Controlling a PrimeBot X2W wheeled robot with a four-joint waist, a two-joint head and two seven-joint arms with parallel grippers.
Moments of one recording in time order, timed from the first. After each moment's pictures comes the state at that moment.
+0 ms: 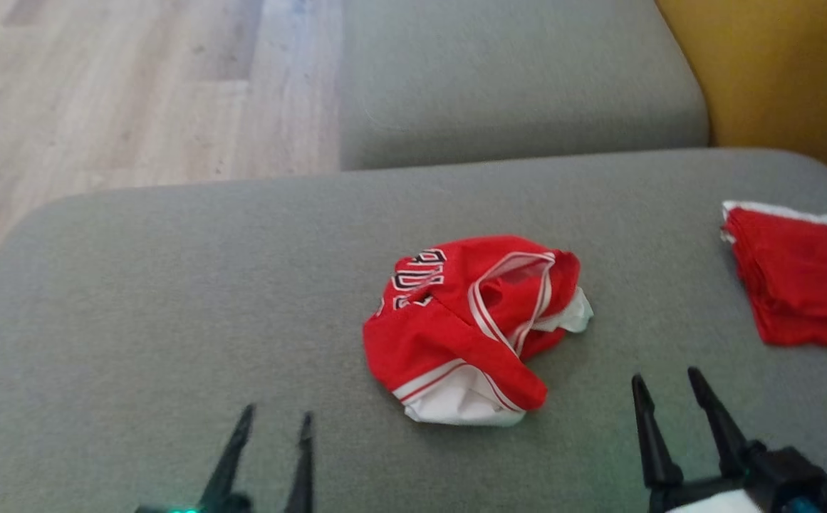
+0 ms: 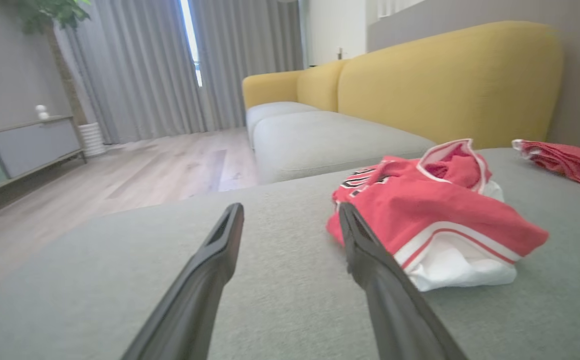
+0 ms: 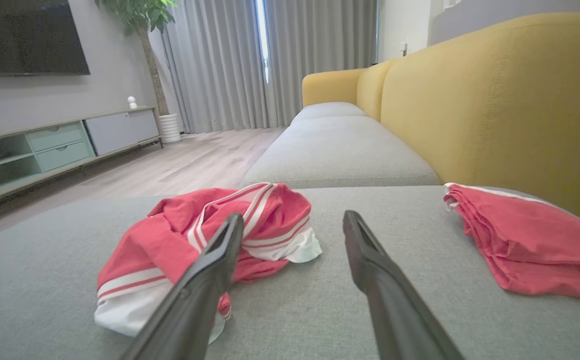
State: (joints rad) left arm 0.21 0.10 -0.29 0.10 -0.04 0.10 -0.25; right arm 0.23 -0.04 0.07 0.10 0.09 0.13 -0.25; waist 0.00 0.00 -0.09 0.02
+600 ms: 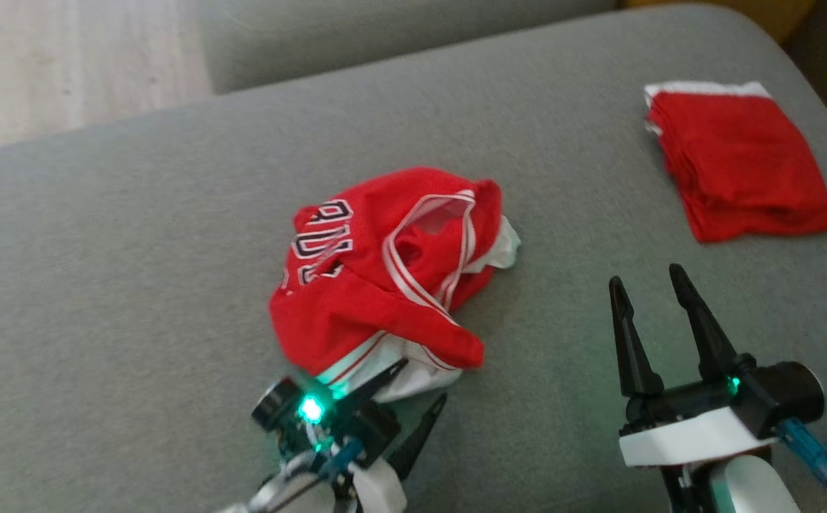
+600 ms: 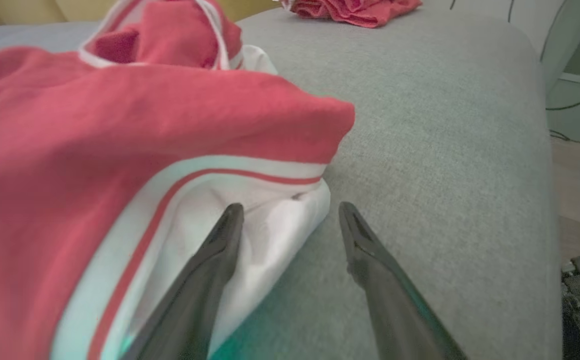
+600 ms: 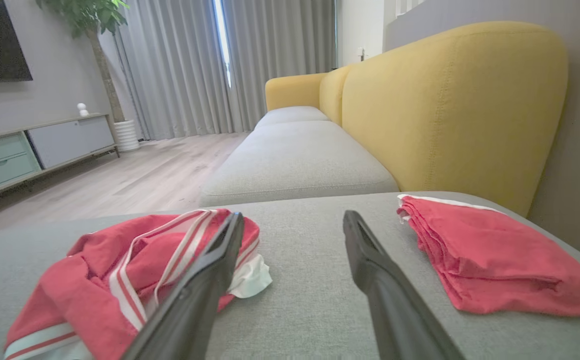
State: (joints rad) left arm -0.26 0.06 -0.65 0.62 0.03 -0.12 -0.19; right arm 0.04 -0.04 0.13 0.05 0.10 0.13 -0.25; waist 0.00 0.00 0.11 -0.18
